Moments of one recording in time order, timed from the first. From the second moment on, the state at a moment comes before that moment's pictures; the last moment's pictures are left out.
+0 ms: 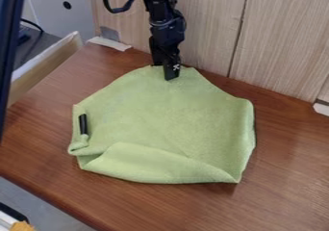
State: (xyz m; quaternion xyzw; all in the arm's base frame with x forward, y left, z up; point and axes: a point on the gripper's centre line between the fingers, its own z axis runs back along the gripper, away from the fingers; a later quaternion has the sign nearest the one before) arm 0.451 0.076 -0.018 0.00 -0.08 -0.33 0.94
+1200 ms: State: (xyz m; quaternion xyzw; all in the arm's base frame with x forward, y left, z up) arm 0.435 0.074 -0.022 0.01 -0.07 -0.31 0.95
